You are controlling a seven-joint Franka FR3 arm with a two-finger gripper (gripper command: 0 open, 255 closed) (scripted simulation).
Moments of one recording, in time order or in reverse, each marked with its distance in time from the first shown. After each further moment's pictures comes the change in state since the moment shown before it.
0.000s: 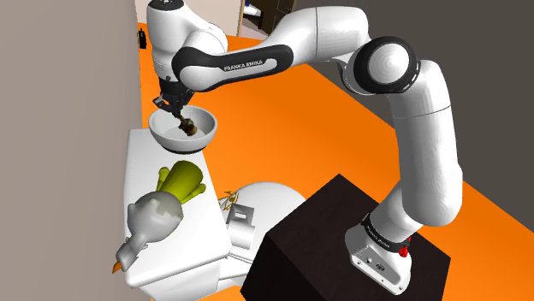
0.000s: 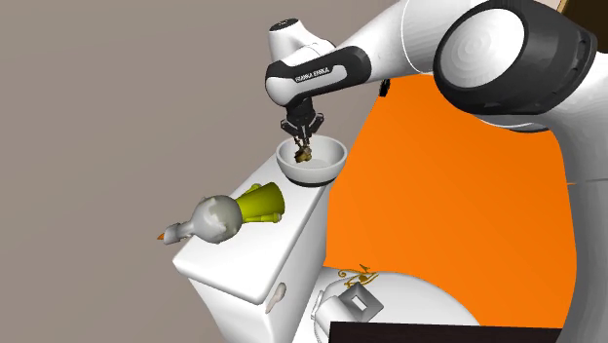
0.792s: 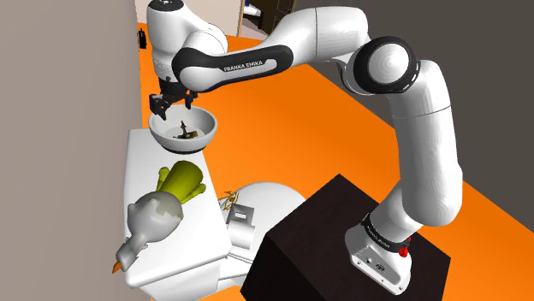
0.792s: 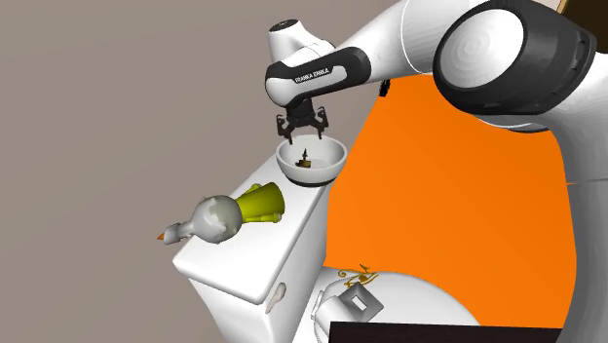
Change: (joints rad) arm 0.001 0.001 -0.001 -0.001 -0.001 0.003 0.002
